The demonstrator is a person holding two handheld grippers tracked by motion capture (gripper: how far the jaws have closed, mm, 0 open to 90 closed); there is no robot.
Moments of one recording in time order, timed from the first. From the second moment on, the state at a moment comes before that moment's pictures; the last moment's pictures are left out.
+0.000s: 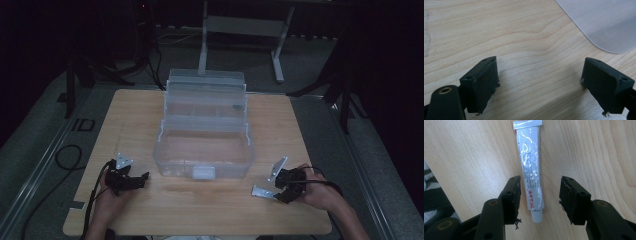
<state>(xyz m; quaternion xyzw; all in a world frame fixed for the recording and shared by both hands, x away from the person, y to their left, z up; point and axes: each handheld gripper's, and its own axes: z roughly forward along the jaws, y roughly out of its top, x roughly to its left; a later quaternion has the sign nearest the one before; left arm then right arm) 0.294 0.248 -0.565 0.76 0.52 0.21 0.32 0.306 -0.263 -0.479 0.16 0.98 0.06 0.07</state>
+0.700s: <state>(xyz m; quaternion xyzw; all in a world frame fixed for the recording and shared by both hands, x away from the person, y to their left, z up) 0.294 0.248 -0.565 0.76 0.52 0.21 0.32 0.304 -0.256 -0.490 0.15 0.99 0.02 0.04</state>
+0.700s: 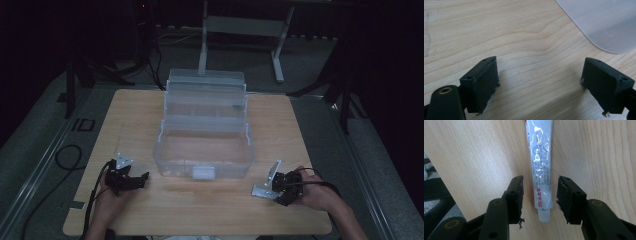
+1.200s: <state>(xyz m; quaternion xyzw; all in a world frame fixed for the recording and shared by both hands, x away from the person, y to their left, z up) 0.294 0.248 -0.565 0.76 0.52 0.21 0.32 0.308 -0.249 -0.497 0.13 0.99 0.00 0.03</state>
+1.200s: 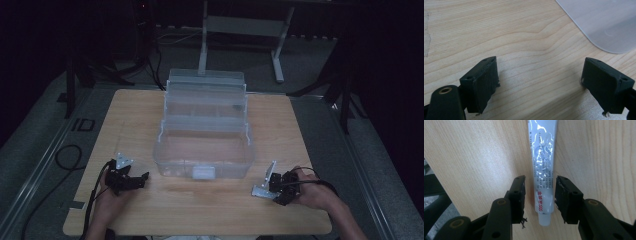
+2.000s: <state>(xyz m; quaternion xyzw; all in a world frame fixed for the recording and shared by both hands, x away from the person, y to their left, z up) 0.294 0.248 -0.565 0.76 0.52 0.21 0.32 0.315 -0.246 -0.507 0.13 0.99 -0.03 0.03</state>
